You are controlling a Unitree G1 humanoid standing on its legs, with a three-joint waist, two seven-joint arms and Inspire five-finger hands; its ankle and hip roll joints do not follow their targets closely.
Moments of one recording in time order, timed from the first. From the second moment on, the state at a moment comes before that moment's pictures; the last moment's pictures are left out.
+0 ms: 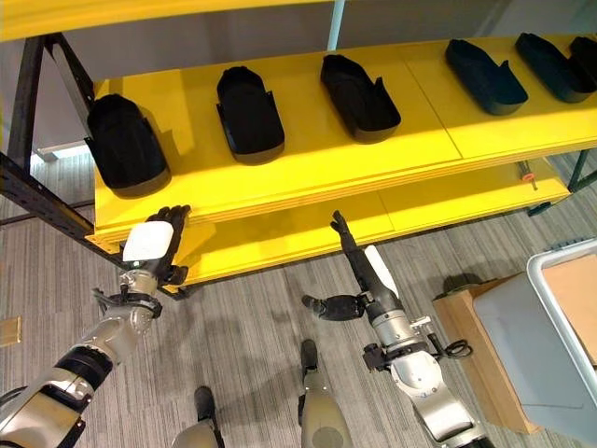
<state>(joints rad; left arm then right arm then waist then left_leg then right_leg) -0.51 0.61 -0.47 0.66 0.67 0.02 0.47 0.04 -0.59 0.26 -0.14 0.08 -0.22 -0.14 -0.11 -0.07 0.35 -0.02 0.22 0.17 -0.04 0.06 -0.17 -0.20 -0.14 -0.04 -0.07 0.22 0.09</state>
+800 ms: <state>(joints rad) -0.45 0.65 -0.36 0.33 0.72 -0.03 0.42 0.03 -0.59 0.22 -0.14 0.08 -0.22 -0.14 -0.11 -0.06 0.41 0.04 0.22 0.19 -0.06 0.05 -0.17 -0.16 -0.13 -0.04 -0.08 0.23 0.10</state>
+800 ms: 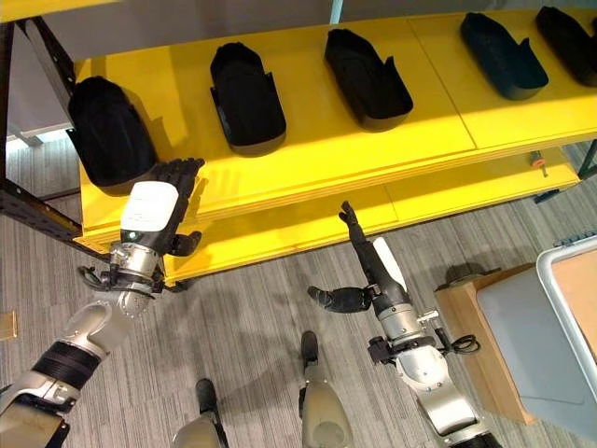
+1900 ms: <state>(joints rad) -0.54 0.64 -0.36 0.64 0.71 0.00 0.42 0.03 -0.59 0.22 -0.14 0.08 -0.21 -0.14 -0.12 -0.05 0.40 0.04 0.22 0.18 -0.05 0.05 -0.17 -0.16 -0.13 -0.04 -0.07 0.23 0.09</state>
